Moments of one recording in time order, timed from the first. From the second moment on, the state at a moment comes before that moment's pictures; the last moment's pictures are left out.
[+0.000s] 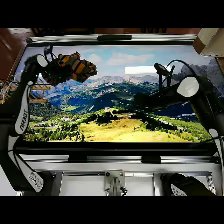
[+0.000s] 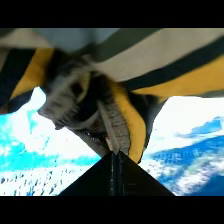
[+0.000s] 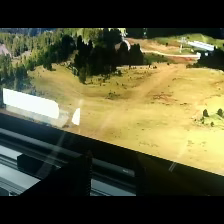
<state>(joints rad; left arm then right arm) -0.04 -1.97 2.01 1.27 -1.03 -1.67 0.29 -1.12 1.21 -1.15 1.27 1.77</state>
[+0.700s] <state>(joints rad) -0.48 -1.19 1.96 1.27 -1.07 -1.61 0.29 -0.59 1.22 -1.65 0.96 1.81</state>
